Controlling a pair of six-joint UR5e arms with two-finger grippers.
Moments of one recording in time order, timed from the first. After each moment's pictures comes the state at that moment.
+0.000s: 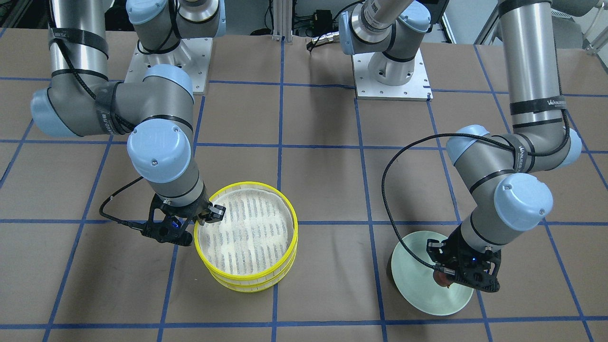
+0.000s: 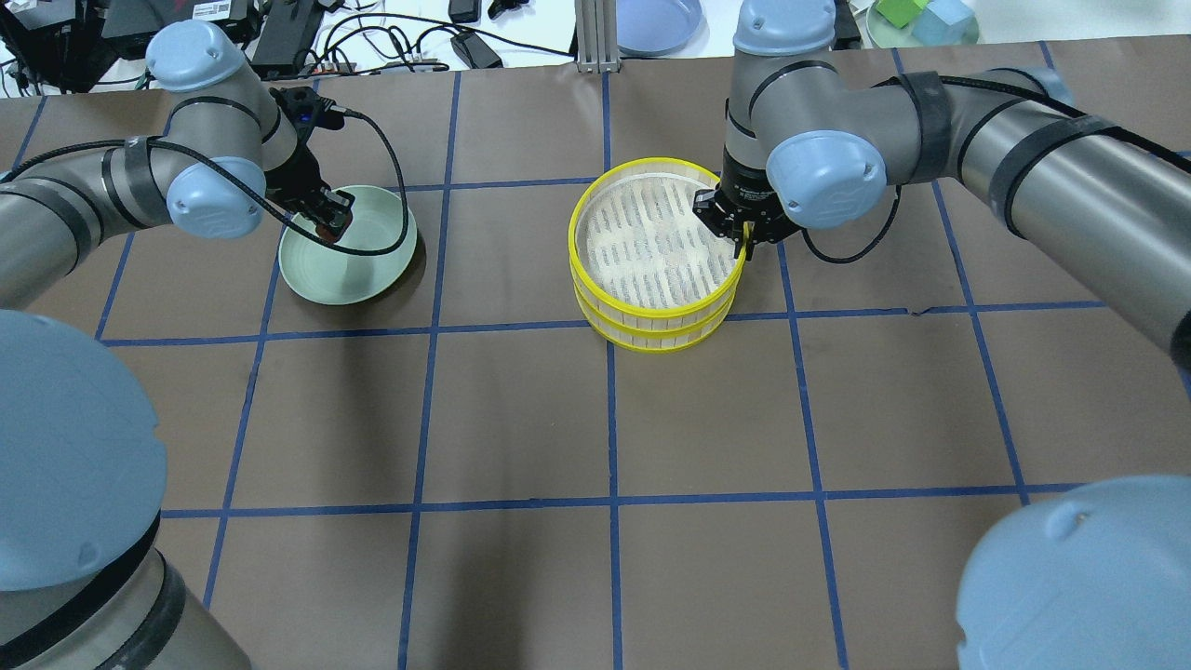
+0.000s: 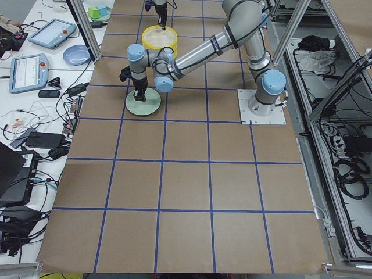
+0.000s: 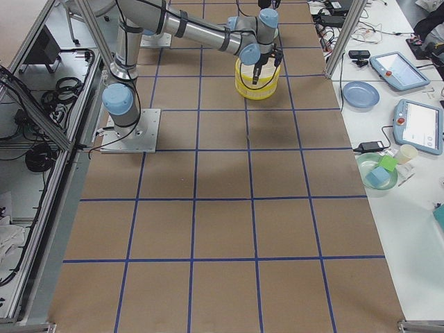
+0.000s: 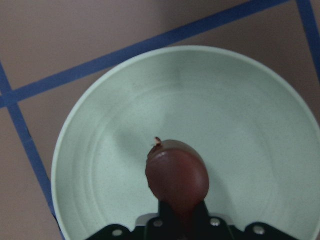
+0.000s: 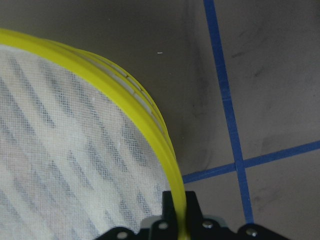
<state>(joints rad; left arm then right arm) -1.38 -2.08 -1.59 -0.94 1.58 0.49 1.70 -1.16 1.59 -1.95 -1.61 0.37</state>
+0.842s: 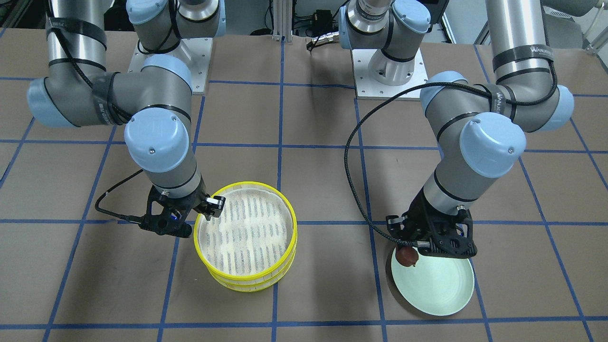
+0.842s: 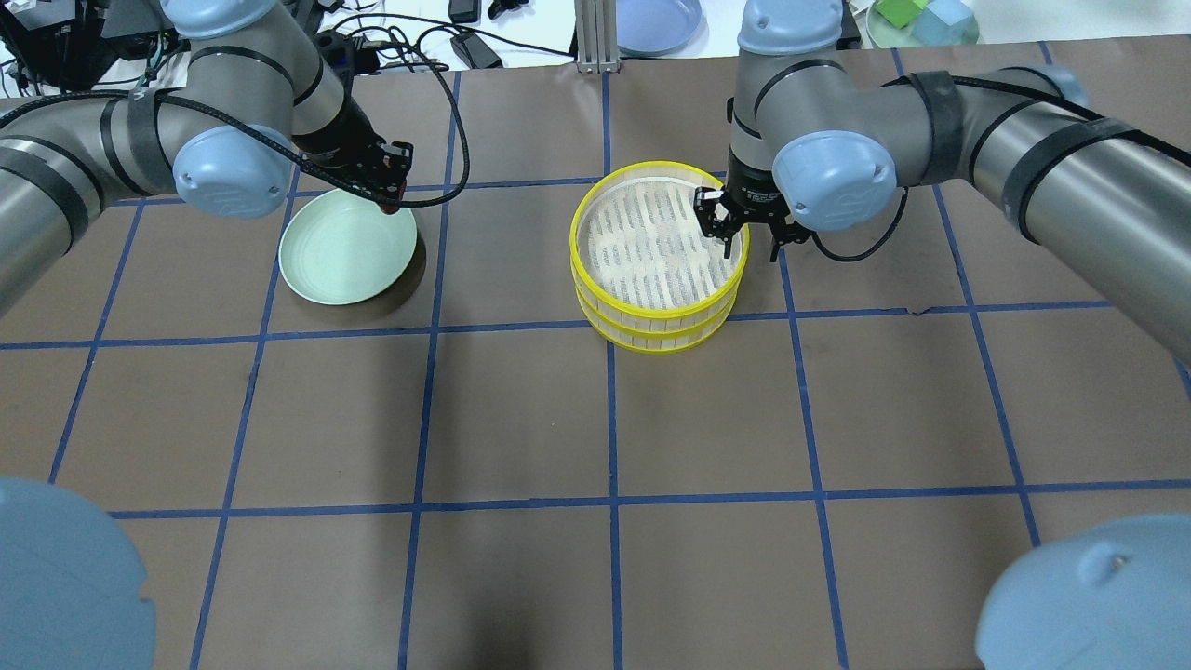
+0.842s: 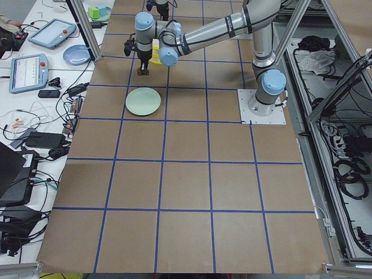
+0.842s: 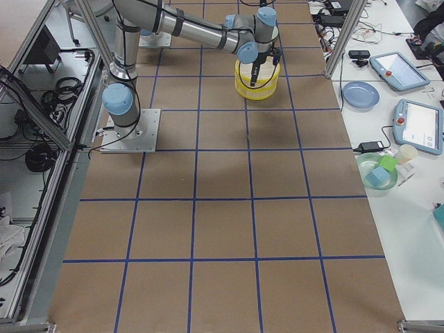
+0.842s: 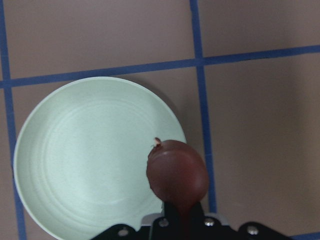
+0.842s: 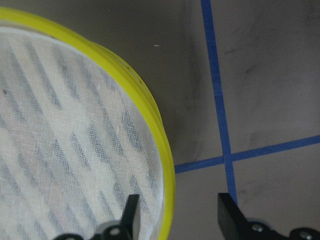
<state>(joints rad) -1.53 -1.93 -1.59 -1.05 1.46 0.05 1.69 -1.23 1.60 -1.92 -1.62 0.30</state>
